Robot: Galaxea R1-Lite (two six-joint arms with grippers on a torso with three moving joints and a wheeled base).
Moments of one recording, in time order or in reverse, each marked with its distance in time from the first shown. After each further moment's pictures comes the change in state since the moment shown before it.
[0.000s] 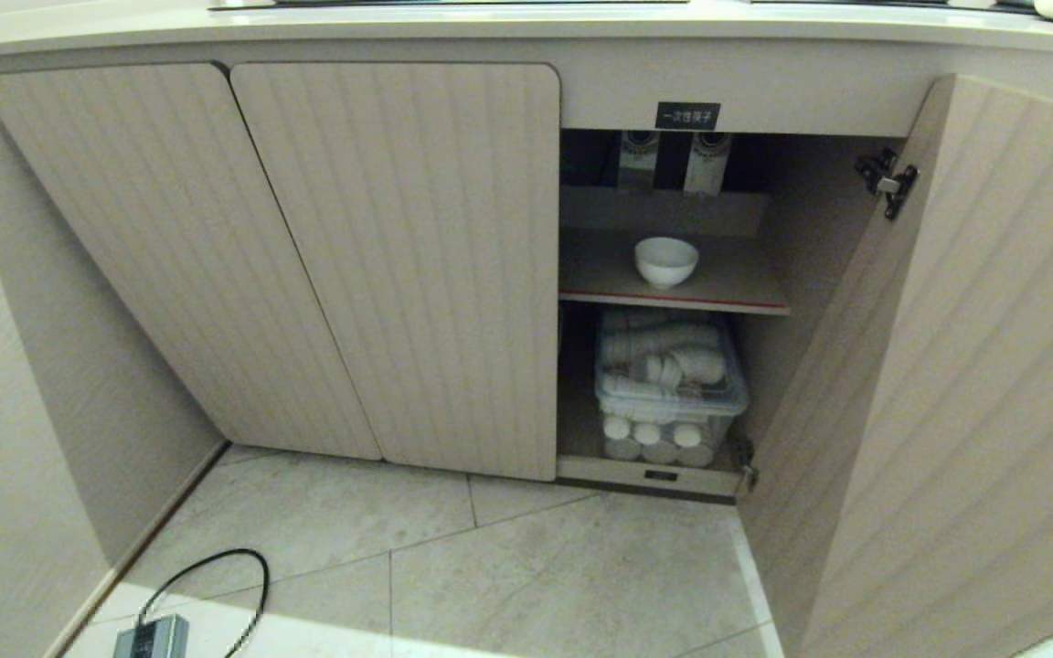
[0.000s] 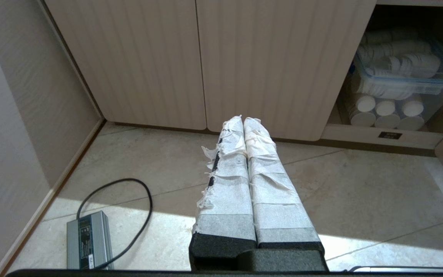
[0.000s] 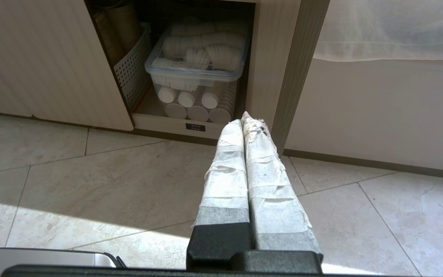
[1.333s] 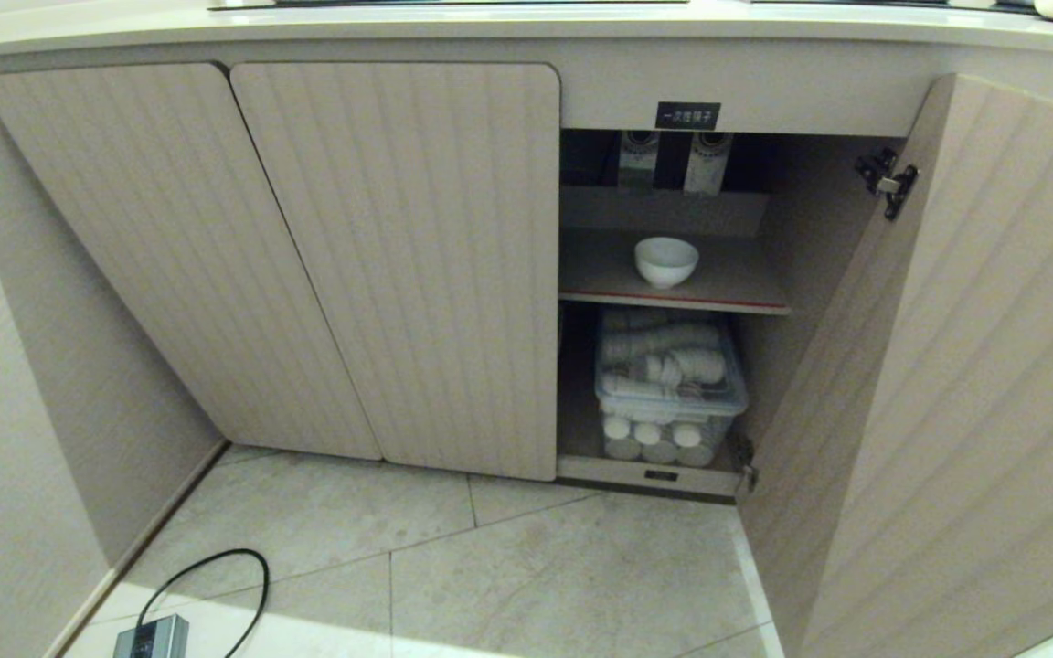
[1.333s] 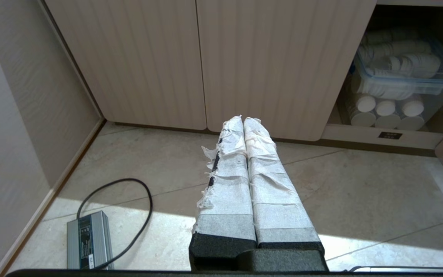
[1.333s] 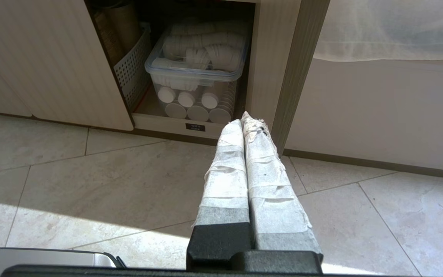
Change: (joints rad) left arm 0.000 0.000 0.000 0.000 0.001 0.000; right arm 0.000 0.000 0.000 0.000 0.000 0.000
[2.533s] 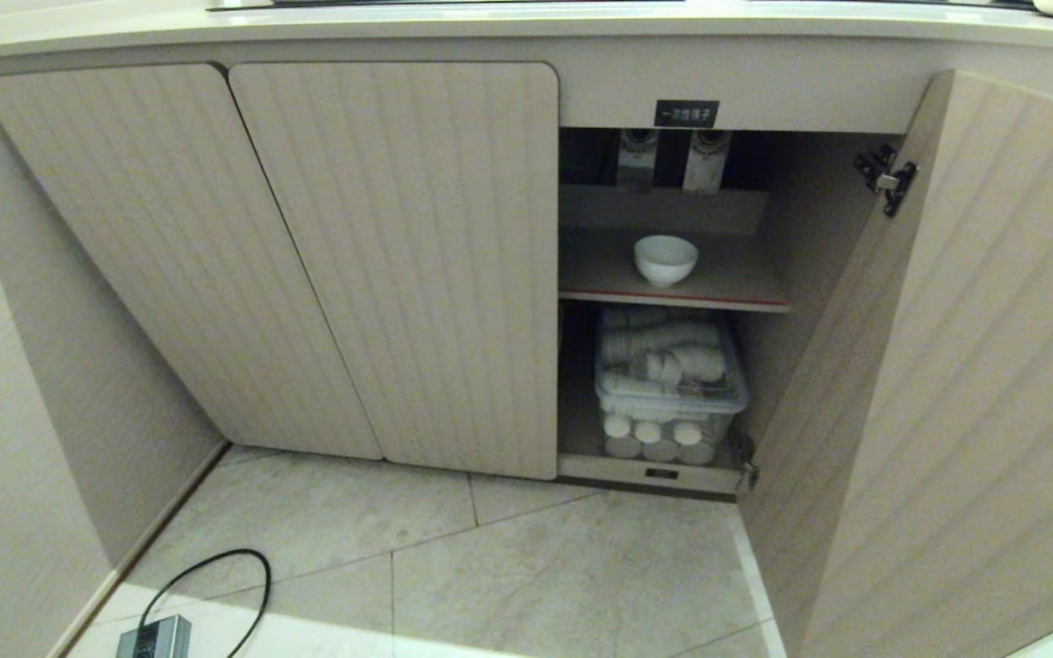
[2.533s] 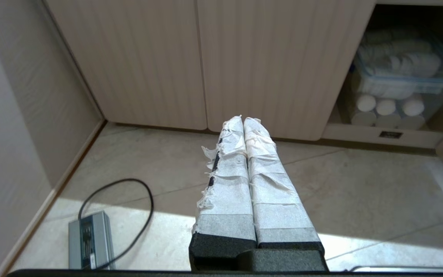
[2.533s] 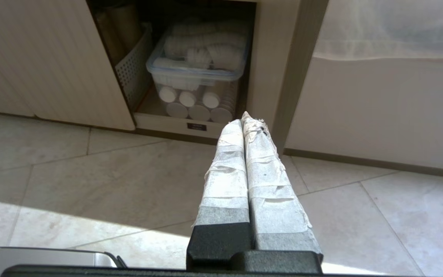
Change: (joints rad) left arm 0.000 0.000 0.000 0.000 -0.001 0.001; right arm 0.001 0.000 0.000 0.001 0.000 0.000
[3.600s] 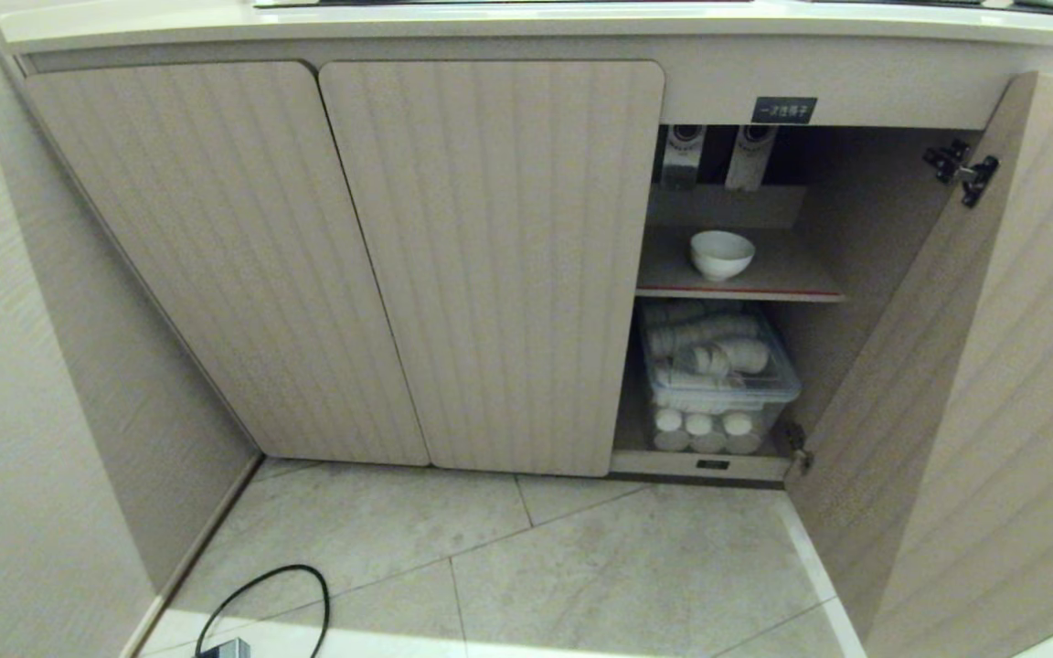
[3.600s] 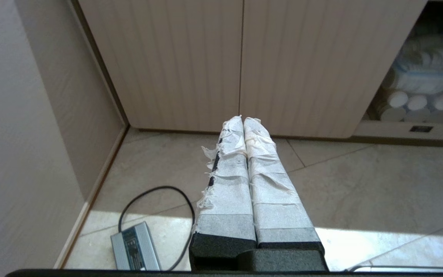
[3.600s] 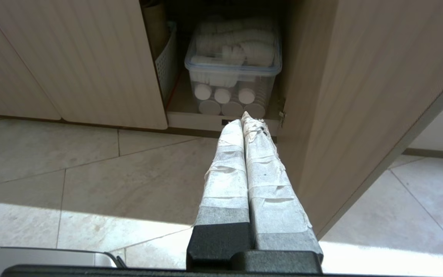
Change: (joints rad) left arm 0.000 0.000 0.000 0.001 0.001 -0.001; right arm -0.001 0.000 0.000 -0.001 0.000 0.000
